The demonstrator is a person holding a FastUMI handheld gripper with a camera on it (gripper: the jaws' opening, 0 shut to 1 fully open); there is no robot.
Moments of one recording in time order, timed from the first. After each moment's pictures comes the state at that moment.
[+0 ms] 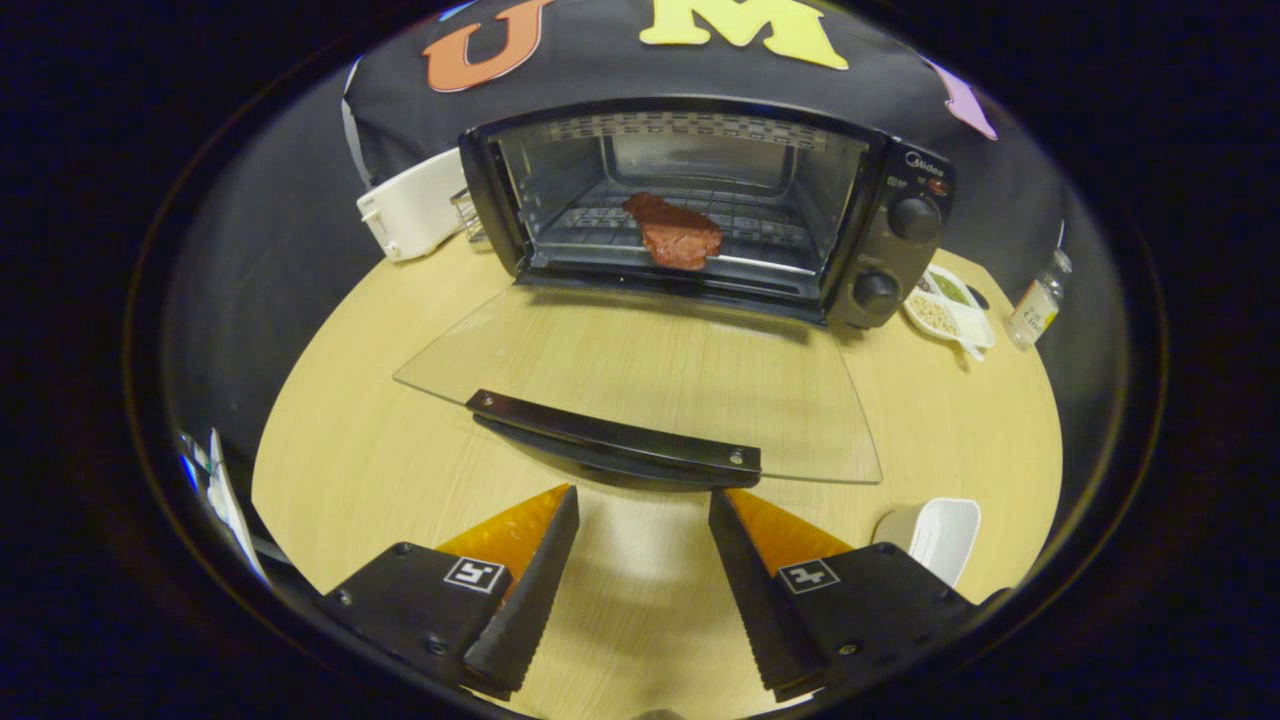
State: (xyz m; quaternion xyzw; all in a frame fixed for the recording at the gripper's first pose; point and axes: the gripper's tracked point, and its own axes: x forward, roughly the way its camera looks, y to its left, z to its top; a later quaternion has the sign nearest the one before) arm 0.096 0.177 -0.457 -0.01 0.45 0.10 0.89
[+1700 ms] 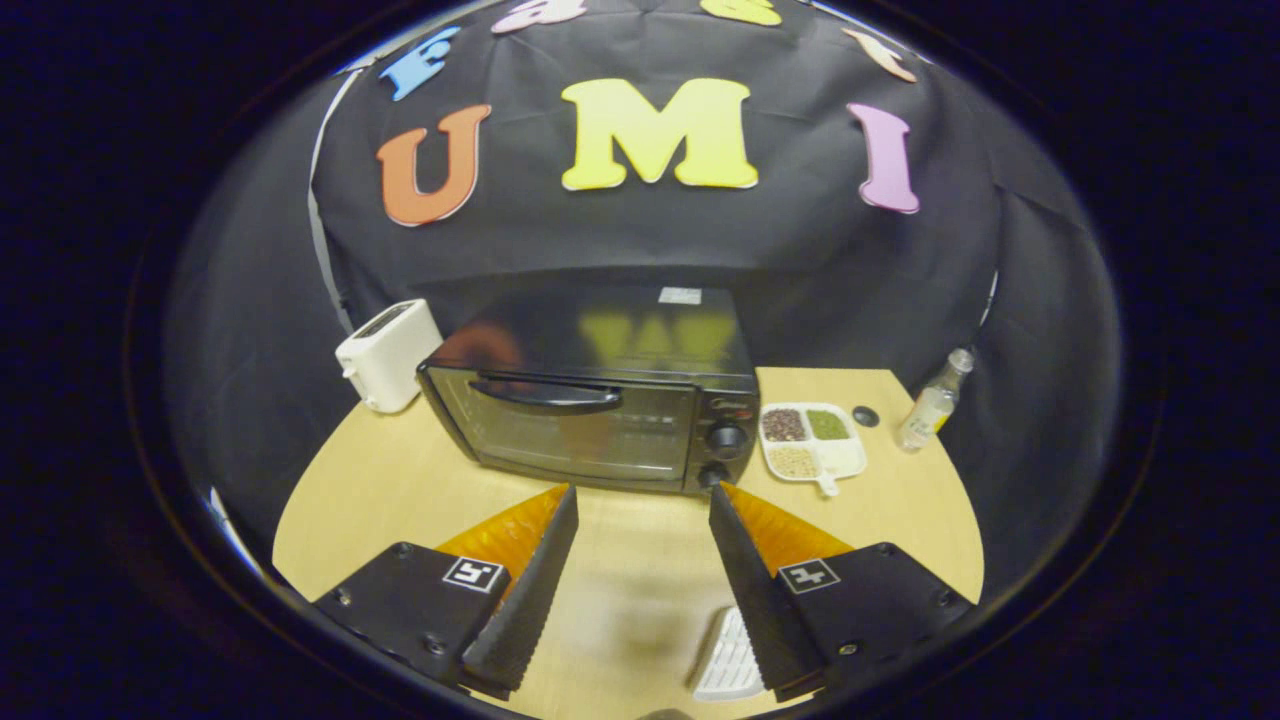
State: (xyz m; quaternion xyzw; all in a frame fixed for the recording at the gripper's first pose) arm 0.139 0.076 -0.275 0.01 0.29 0.02 0.96
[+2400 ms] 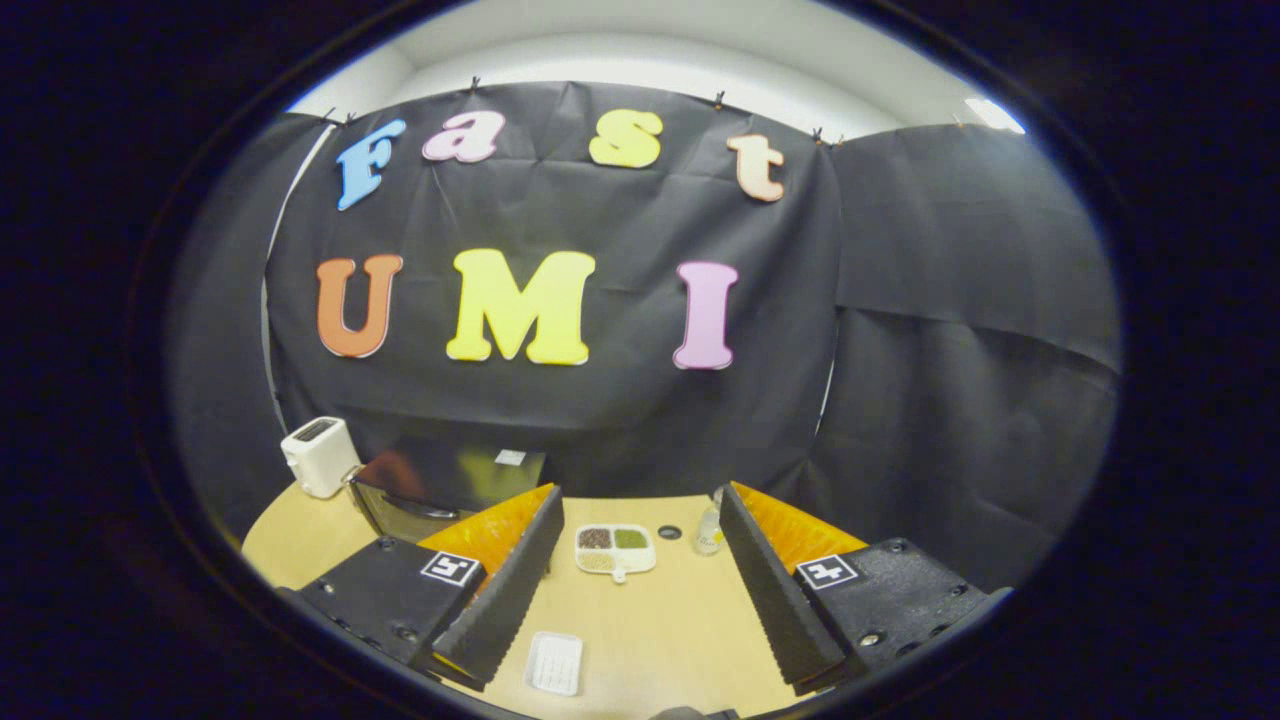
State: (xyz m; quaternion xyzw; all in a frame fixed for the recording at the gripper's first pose) arm 0.014 -0.090 -0.061 -0.03 0.07 -0.10 0.99
